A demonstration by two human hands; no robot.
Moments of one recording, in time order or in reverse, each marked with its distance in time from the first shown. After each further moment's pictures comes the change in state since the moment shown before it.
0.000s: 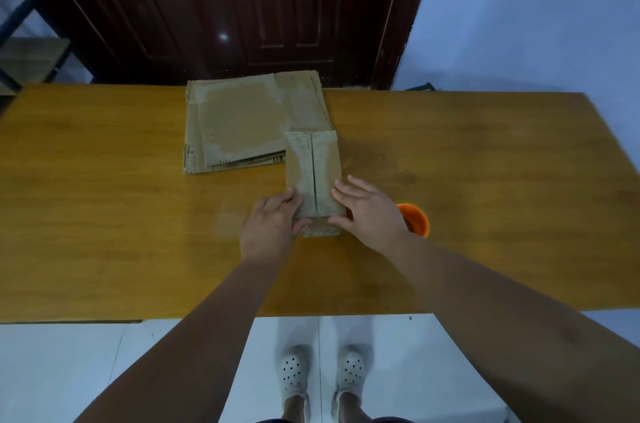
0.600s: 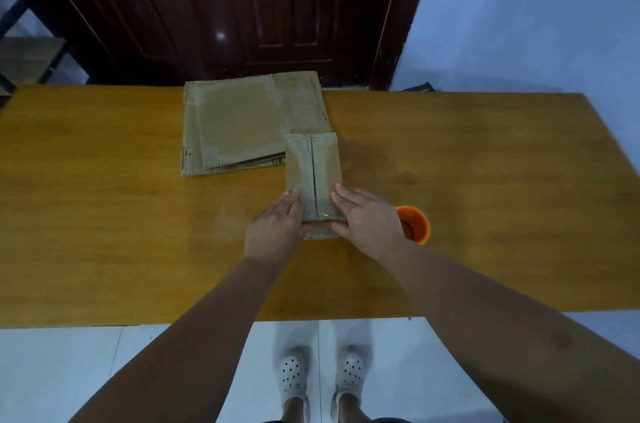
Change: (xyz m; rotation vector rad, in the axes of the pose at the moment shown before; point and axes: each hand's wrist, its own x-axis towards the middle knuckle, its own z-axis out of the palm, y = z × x) left_hand 0.008 0.005 -0.007 0.131 -0.027 0.178; right_hand 0.002 -0.007 0.008 -0.048 0.007 0.070
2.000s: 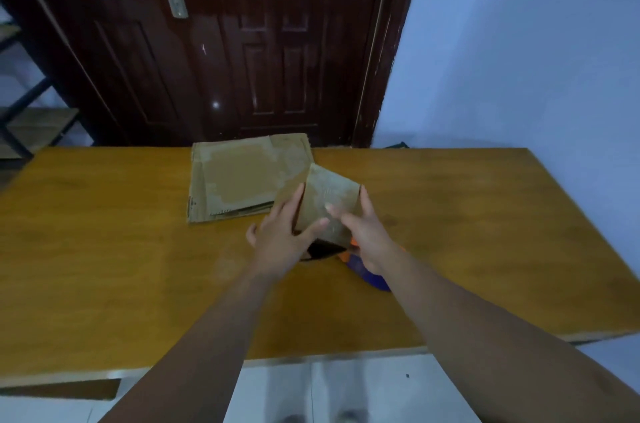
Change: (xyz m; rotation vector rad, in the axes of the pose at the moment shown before) left_hand 0.011 0.018 -0.068 -0.632 -0.050 -0.316; right_hand -0.012 -0.026 -0.075 1.579 0.061 0.609
